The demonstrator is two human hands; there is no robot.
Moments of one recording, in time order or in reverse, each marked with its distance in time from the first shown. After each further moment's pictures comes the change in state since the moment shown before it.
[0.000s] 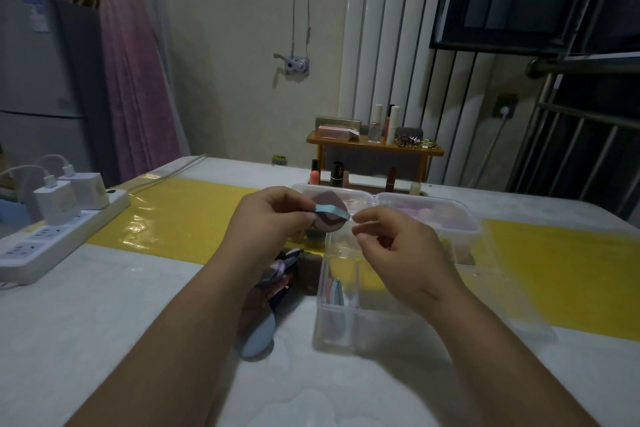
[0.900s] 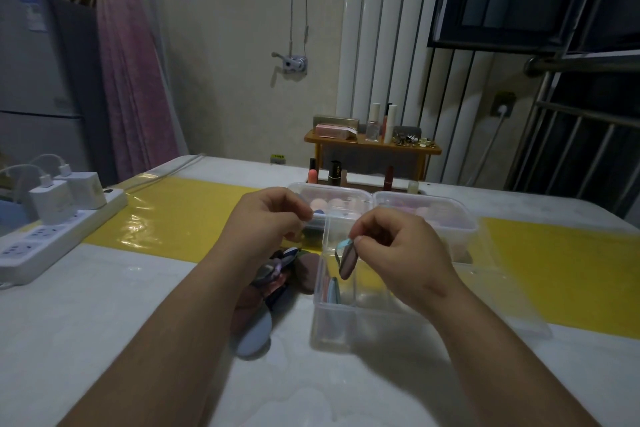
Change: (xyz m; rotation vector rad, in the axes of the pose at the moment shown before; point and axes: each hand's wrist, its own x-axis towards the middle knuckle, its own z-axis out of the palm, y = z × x) left_hand 0.000 0.002 -0.003 0.055 -0.050 -0.026; right_hand -0.004 -0.012 -0.004 0.118 -0.018 -0.047
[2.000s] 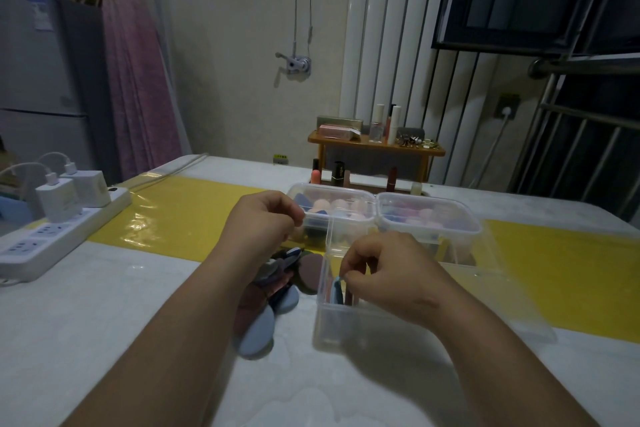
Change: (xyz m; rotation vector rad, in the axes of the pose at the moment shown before) left_hand 0.004 -0.002 -0.001 0.115 0.106 -0.074; right_hand -0.004 -0.008 -0.001 -0.254 -0.307 0.077
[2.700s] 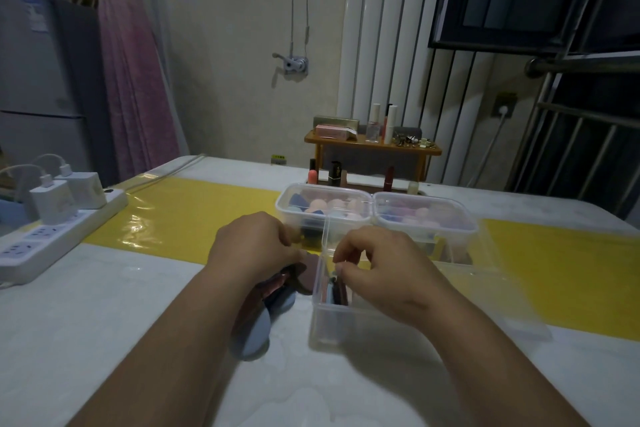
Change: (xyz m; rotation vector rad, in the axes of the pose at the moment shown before) left_hand 0.004 -0.017 0.001 0.908 -0.069 0.098; right_hand 0.002 0.004 0.004 -0.042 0.076 -0.090
